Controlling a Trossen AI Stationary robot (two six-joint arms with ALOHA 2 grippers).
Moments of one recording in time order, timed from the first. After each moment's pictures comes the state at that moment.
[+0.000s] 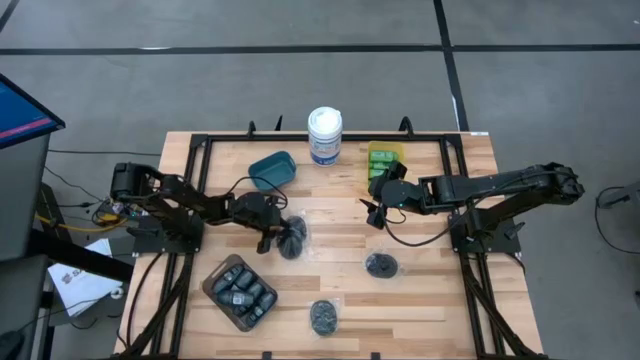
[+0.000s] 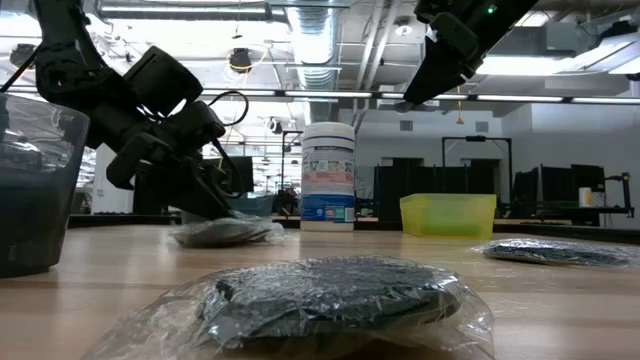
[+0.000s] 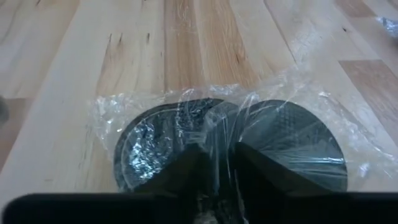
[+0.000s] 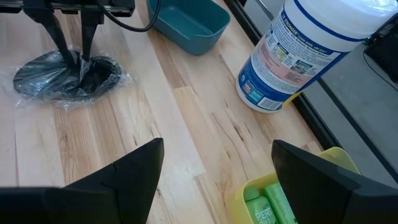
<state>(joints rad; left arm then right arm) 0.13 1.55 0.30 0.64 0.18 0.10 0.07 1.25 0.94 -0.48 0.52 0.16</state>
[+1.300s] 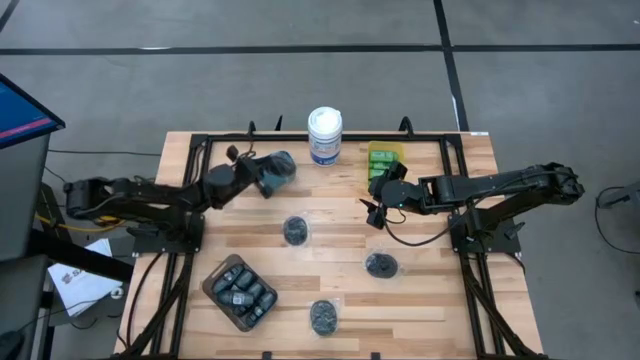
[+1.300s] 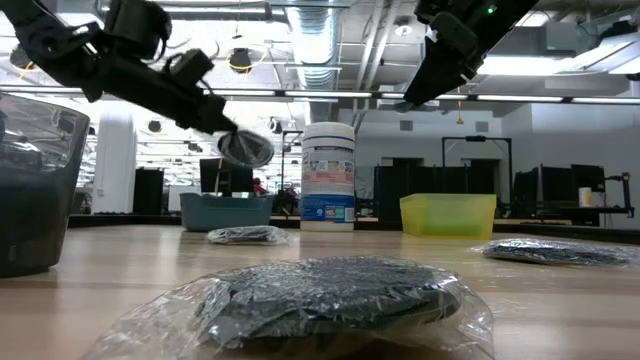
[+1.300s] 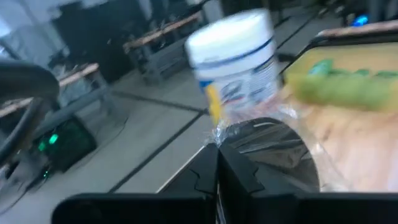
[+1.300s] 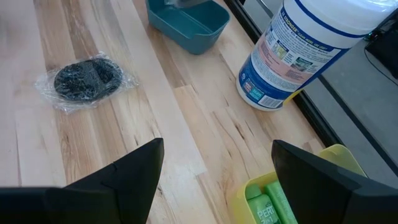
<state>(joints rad) 0.31 1.12 0.30 0.67 -0.55 0.25 0.07 1.25 0.94 -0.49 0.52 0.18</state>
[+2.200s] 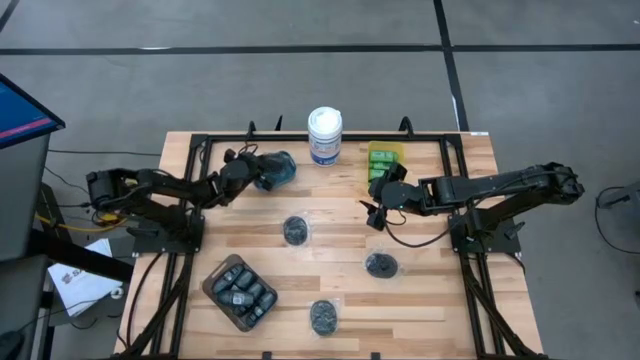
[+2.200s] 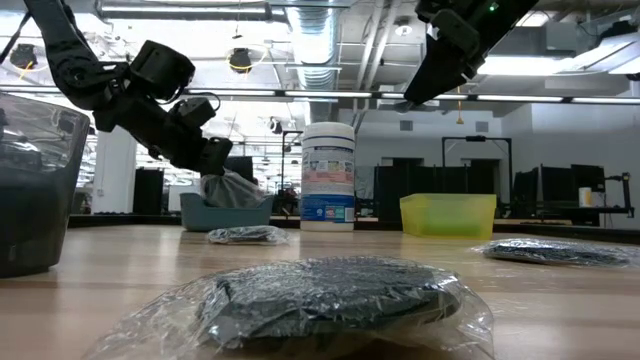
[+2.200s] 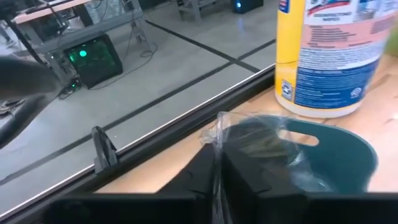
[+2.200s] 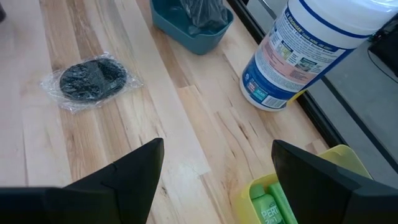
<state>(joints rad) 0.44 1.36 0.30 0.67 -0.62 -0.04 0.08 1.25 0.94 -0.49 0.52 0.18</state>
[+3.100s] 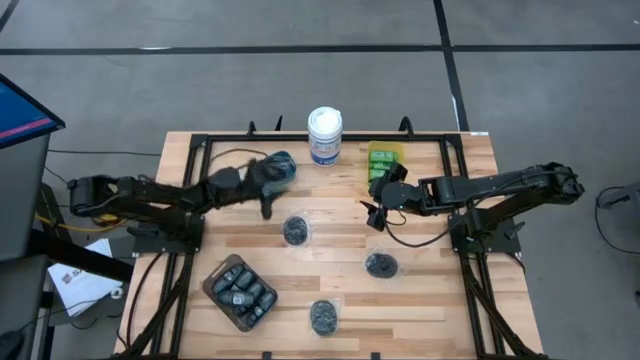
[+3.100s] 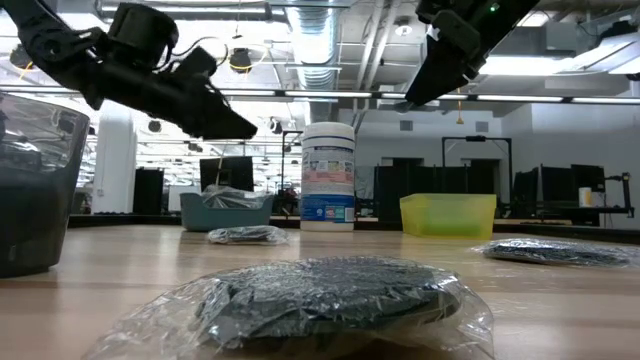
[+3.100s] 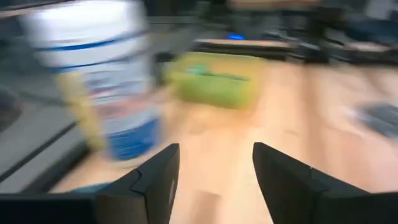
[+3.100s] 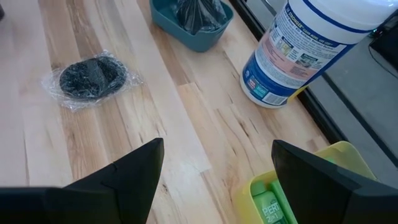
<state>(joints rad) 0.30 1.16 0.30 0.63 -0.09 0.06 0.08 1.25 0.94 -0.50 0.52 0.20</state>
